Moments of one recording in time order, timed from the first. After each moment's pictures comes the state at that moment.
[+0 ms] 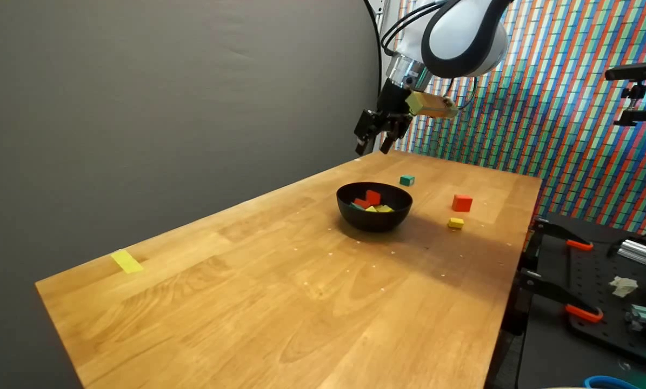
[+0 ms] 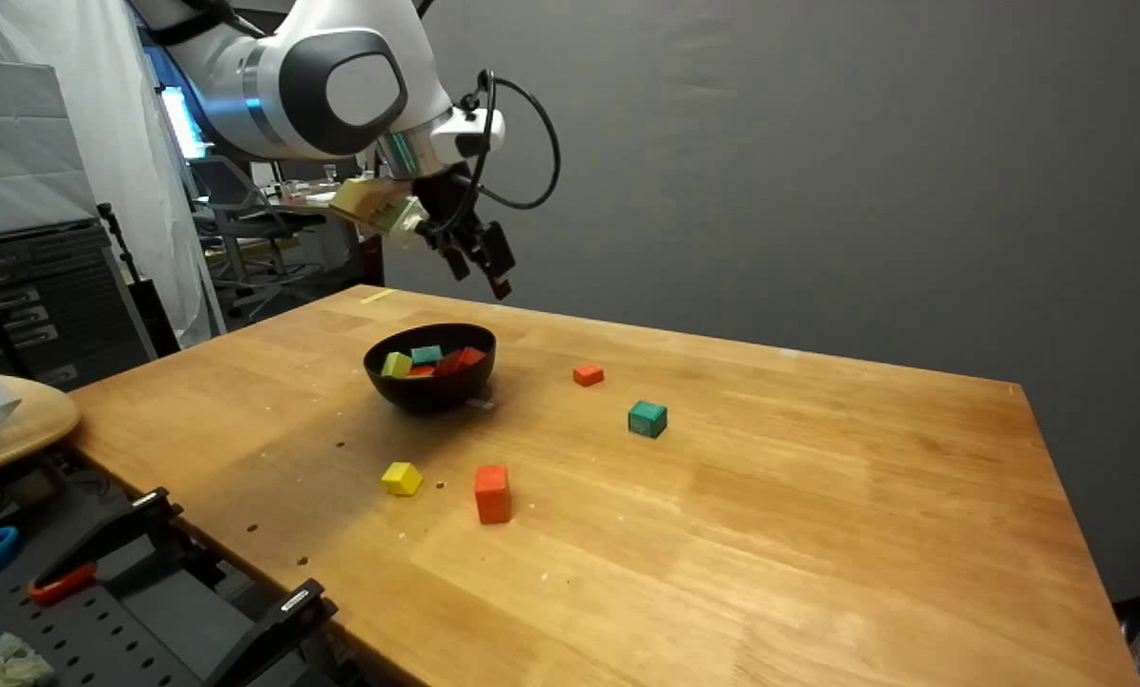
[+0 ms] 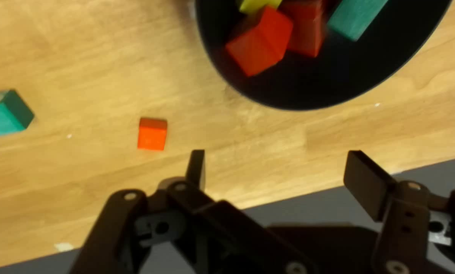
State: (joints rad) arm 0.06 0.20 -0.01 -2.44 0.03 3.02 0.24
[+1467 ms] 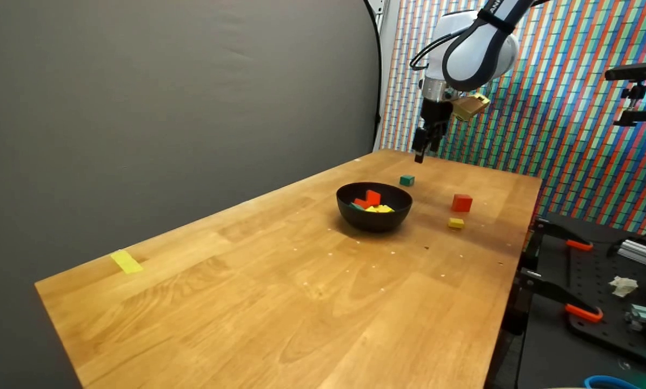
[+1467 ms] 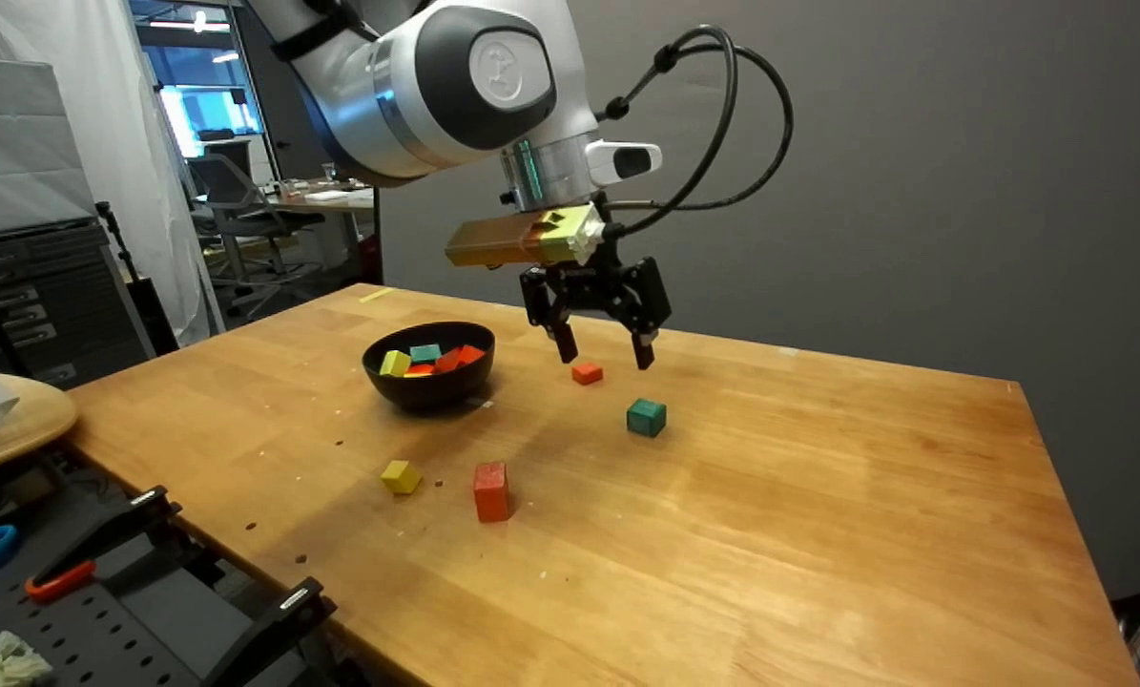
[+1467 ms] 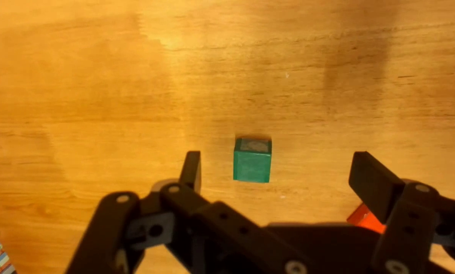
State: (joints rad) arm -0.09 0.29 -0.21 -2.34 -0.21 2.77 -0.07
